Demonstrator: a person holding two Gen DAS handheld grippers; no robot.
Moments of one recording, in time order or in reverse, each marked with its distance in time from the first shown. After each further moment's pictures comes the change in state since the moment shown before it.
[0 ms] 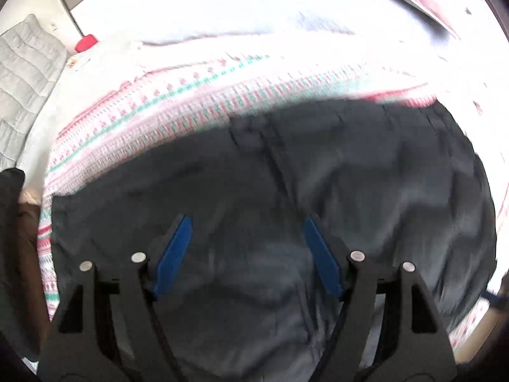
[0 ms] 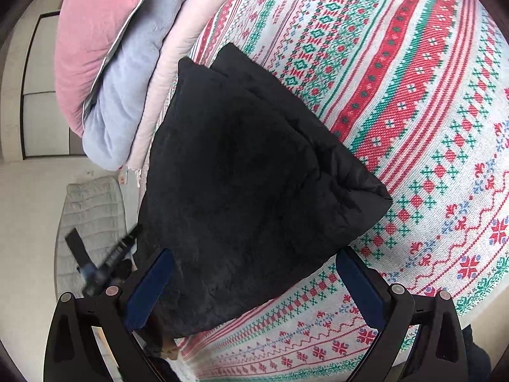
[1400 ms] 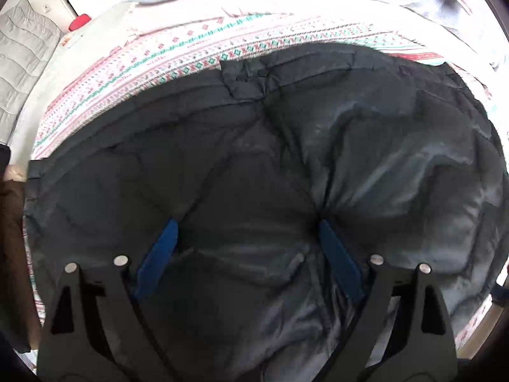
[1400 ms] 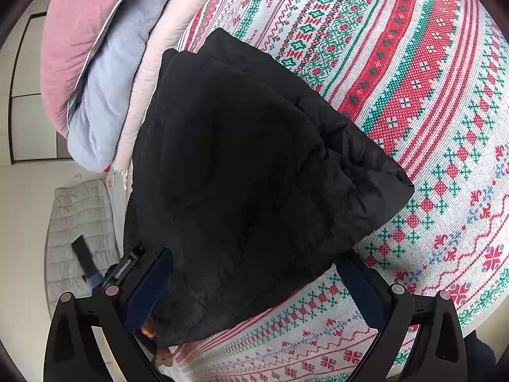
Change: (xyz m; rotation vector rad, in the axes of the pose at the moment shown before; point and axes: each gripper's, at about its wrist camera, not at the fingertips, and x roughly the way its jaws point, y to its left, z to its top) left arm 0.035 0.002 -0.030 0.009 0.091 -0.019; right arm 0.042 0.032 -0.006 0.020 0.004 -0.058
